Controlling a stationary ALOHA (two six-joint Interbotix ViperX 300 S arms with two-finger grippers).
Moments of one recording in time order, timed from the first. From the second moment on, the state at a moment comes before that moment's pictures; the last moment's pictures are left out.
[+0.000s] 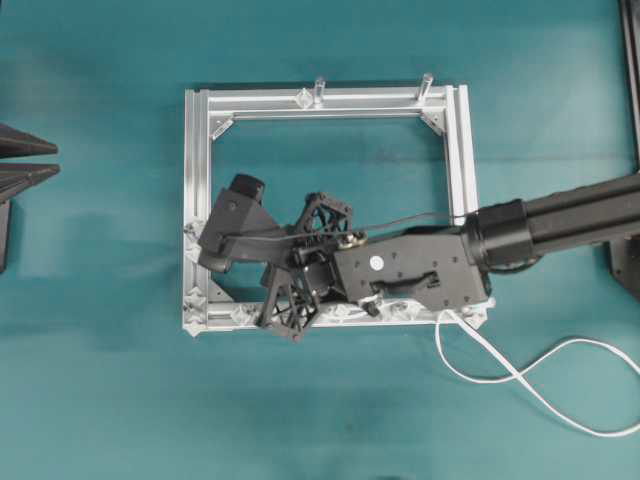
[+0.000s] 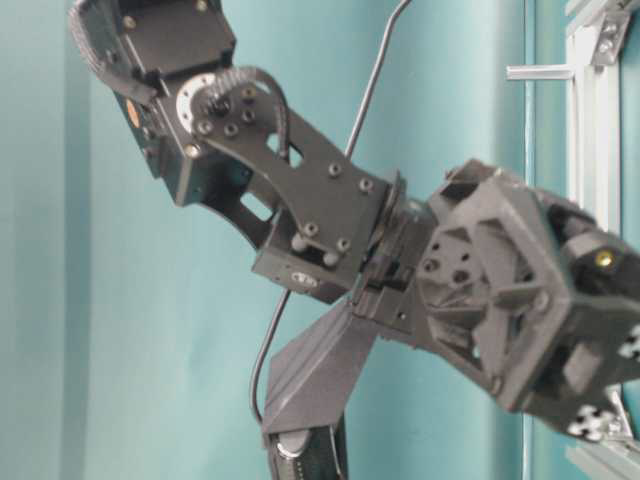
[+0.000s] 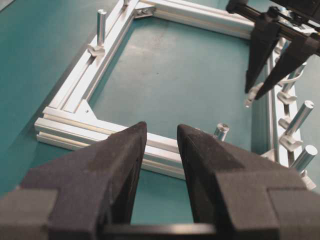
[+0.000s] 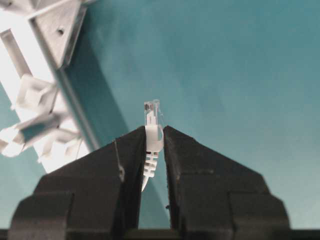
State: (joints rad) left arm 0.23 -1.46 1.42 -0.07 0.26 -0.07; right arm 0.15 0.37 0.06 -0.33 0.72 0.92
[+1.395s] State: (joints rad) left arm 0.23 -1.46 1.42 -0.07 0.26 -0.07; right arm 0.12 0.48 -0.12 -0.28 0.62 0.80
